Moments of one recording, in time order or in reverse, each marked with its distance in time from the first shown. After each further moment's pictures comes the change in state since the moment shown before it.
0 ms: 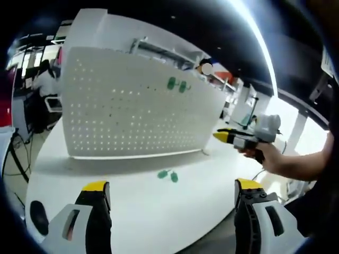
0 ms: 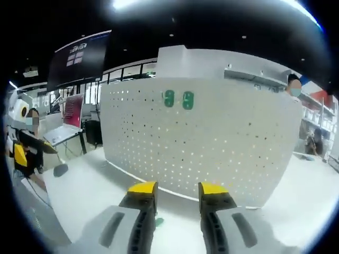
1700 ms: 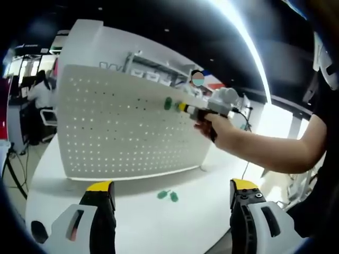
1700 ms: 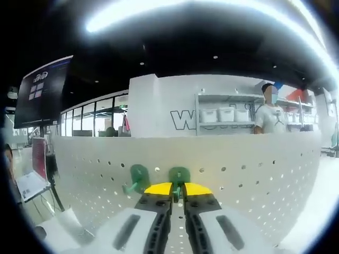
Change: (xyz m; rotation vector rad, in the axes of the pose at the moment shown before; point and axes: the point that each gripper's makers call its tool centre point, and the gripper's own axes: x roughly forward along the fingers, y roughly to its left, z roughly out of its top) left arm 0.007 0.006 0.046 0.033 -0.130 -0.045; right arm 0.138 -0.032 0.157 0.181 -0.302 -0.206
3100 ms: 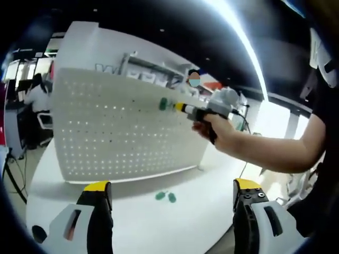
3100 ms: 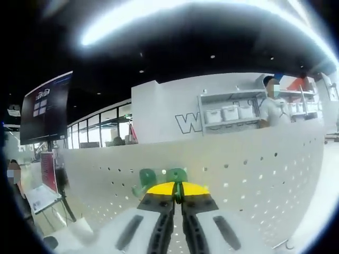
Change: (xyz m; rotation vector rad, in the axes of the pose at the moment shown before) left arm 0.006 -0.007 0.001 0.030 0.005 -0.030; right arm -0.006 0.002 0.004 0.041 -0.036 0.037
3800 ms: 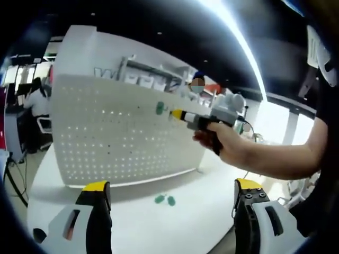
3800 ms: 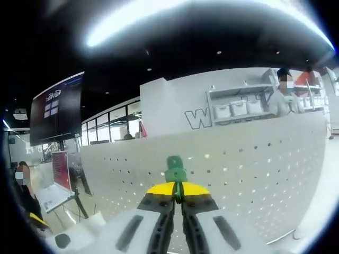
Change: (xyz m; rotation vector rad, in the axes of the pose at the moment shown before) left arm -0.002 -0.007 0.007 0.024 -0.028 0.000; right arm -0.027 0.027 -0.012 0.030 0.038 0.073
